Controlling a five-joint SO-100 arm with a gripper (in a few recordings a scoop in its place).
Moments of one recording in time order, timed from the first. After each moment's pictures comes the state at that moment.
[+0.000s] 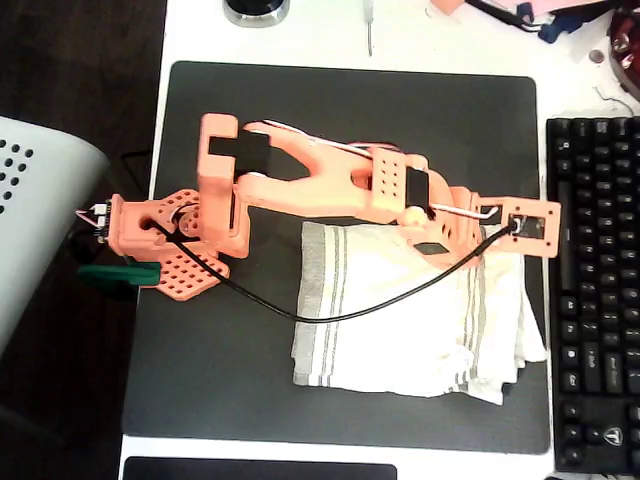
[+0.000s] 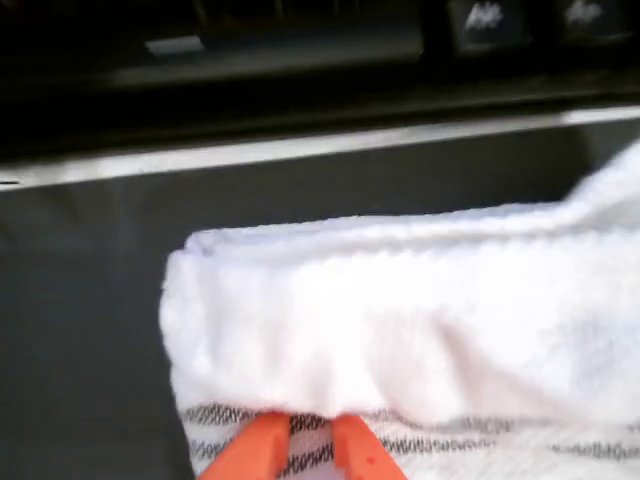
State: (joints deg) arm 0.4 80.0 107.2 31.7 -82.3
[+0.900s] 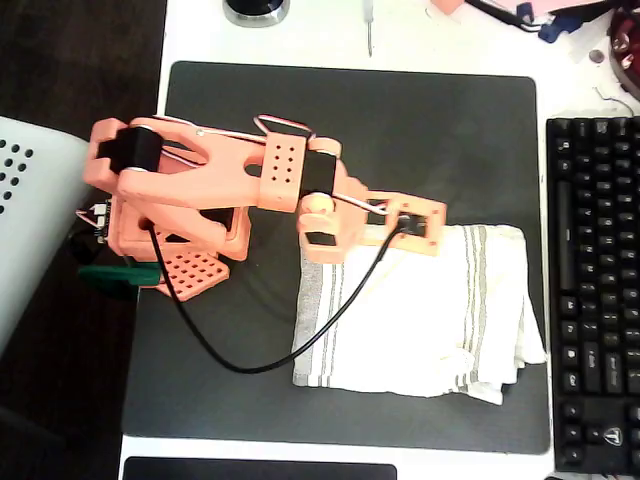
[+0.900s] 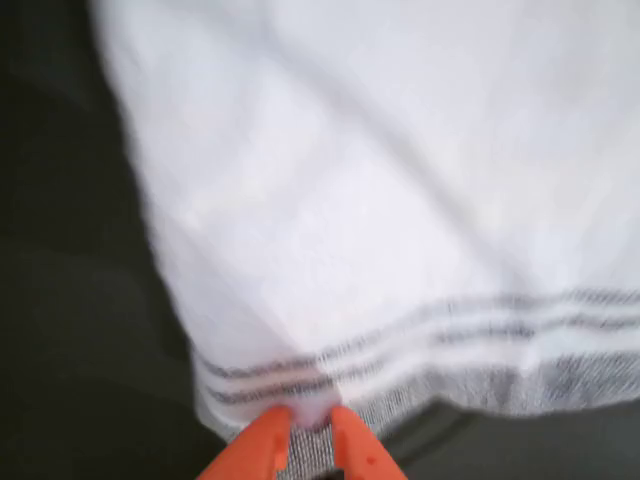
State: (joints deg) arm 5.0 123.4 135.6 76.5 -88.9
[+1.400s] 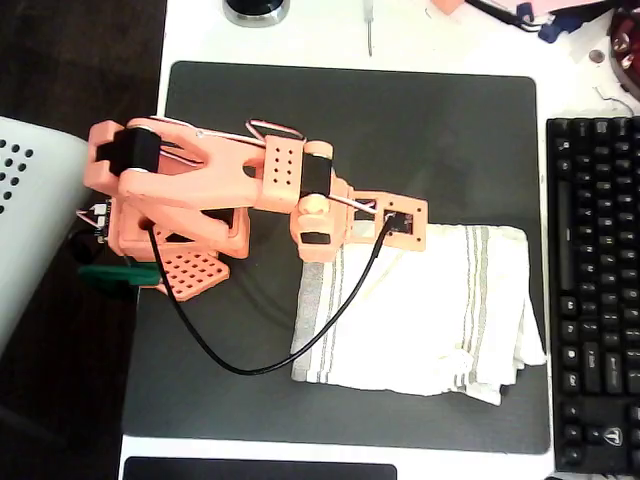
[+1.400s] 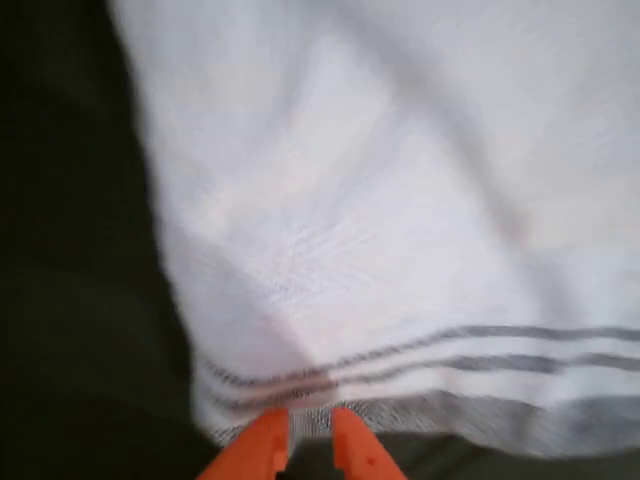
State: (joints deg) arm 1.1 124.4 136.3 73.3 -88.7
